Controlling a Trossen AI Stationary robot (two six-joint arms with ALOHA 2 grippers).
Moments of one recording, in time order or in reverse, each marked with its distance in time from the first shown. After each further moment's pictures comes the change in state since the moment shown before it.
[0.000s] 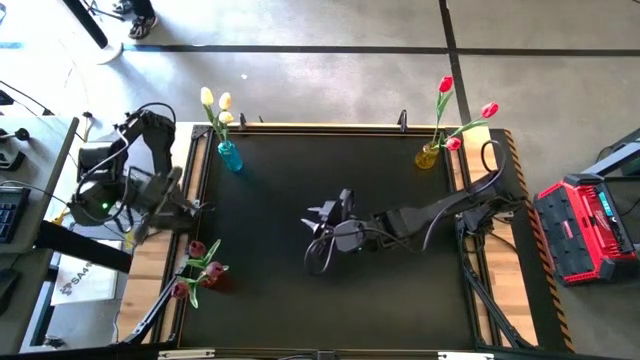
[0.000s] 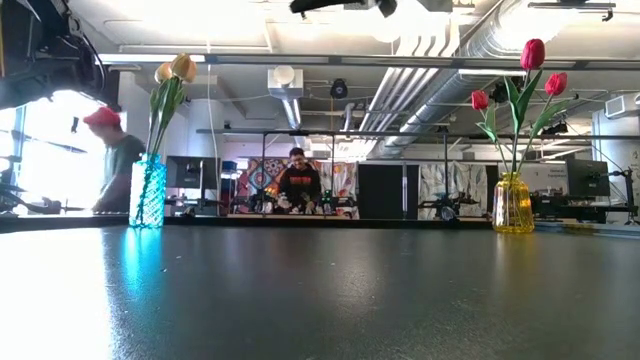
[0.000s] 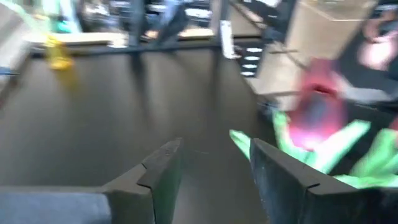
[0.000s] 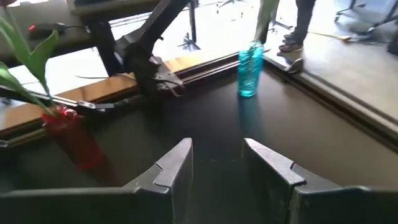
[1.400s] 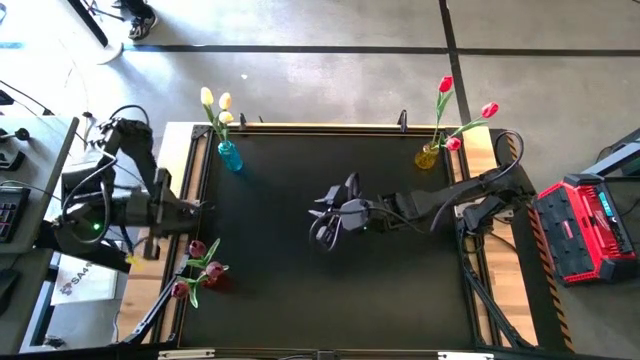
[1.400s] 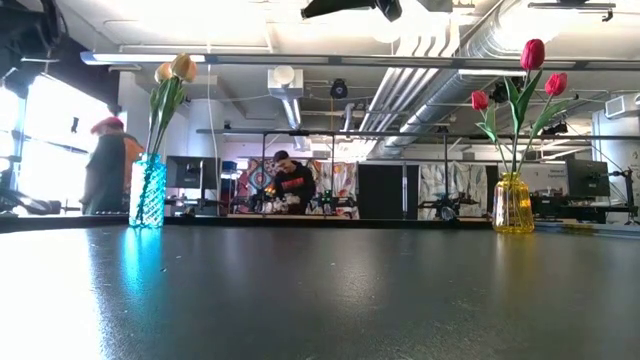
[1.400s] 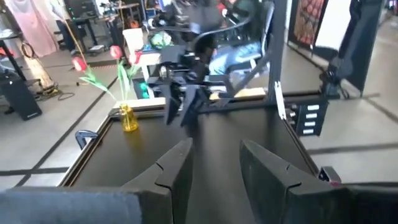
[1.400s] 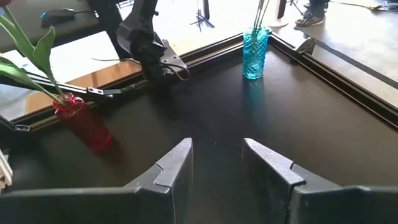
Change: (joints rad) left arm 0.208 0.274 0.161 0.297 -0.244 0.327; right arm -0.072 -0.085 0.000 -0.137 -0.167 0.035
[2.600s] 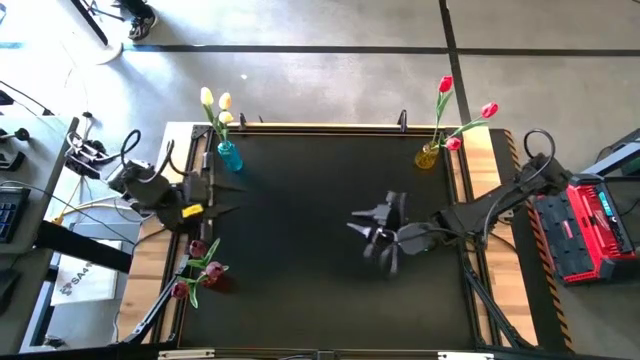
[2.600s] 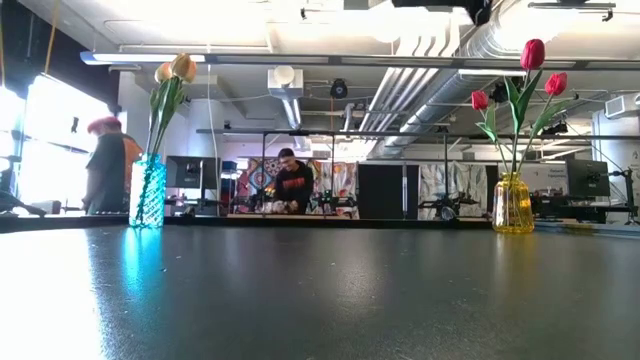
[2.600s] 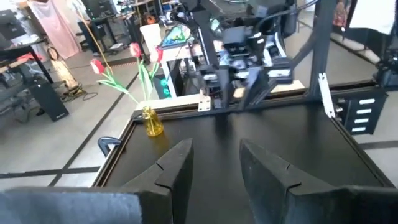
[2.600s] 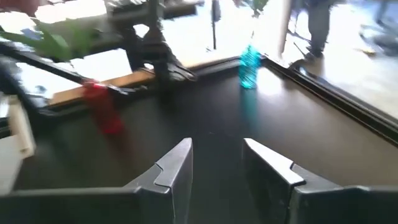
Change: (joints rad) left arm 0.821 -0.050 -0.201 0.634 0.684 0.678; right arm 0.208 -0.349 -0.494 0.259 0.221 -0.037
